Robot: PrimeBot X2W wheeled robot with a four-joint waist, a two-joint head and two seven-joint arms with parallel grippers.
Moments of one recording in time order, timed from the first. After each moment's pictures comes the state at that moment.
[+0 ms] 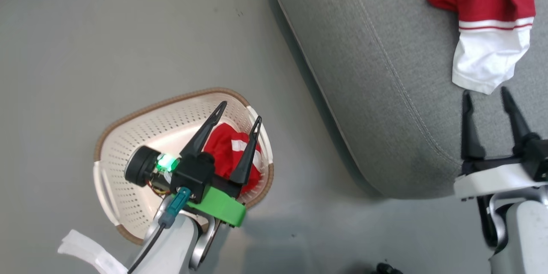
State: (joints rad) left arm -0.34 0.16 -0.51 0.21 -0.17 -0.03 -0.26; right arm -0.21 -0.08 -0.17 0.09 0.05 0.13 -0.26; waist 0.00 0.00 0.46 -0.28
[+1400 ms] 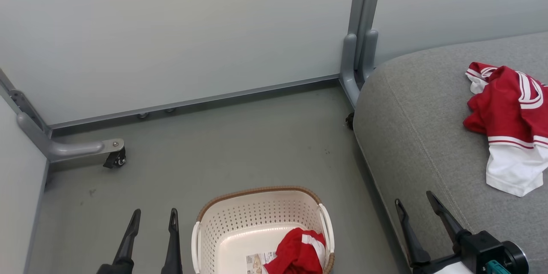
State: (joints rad) left arm 0.21 0.05 -0.08 0.01 -0.13 -0.05 -0.26; right arm 0.15 -0.06 0.08 0.02 0.09 0.13 -0.26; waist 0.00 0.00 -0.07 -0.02
